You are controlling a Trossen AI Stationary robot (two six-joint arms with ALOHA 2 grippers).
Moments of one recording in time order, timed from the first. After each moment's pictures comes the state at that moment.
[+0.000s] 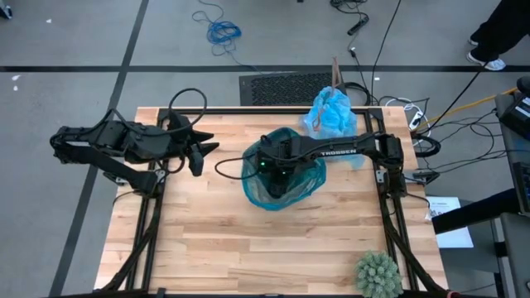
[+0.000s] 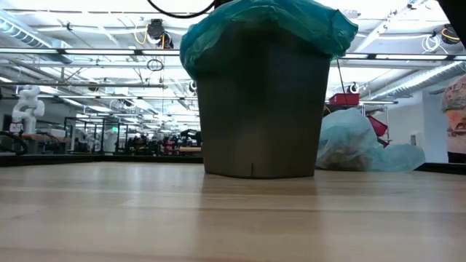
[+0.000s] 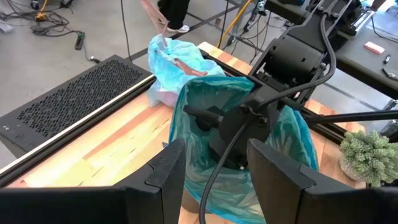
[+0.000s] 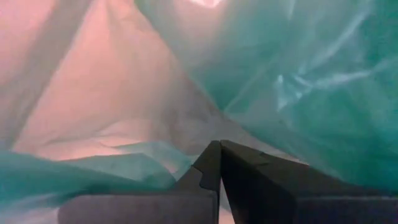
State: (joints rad) left arm -0.21 1.06 1.48 -0.94 -0.56 -0.57; right arm -0.06 1.98 1.69 -1.00 -0.05 0.22
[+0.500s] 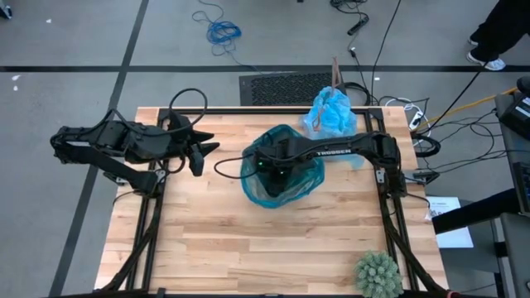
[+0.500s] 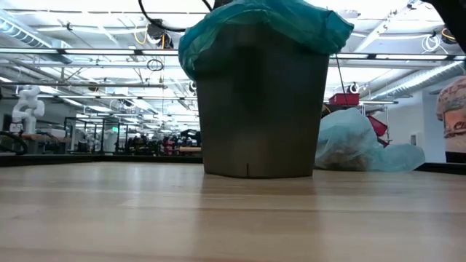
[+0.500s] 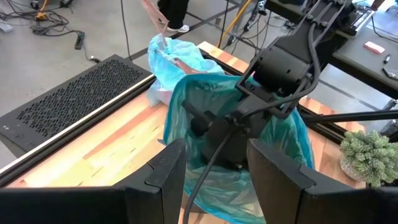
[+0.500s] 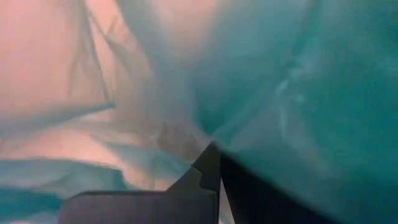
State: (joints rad) left arm -0.21 1.06 1.48 -0.94 -0.56 -0.57; right arm -0.08 2.03 1.69 -0.98 -0.05 0.20
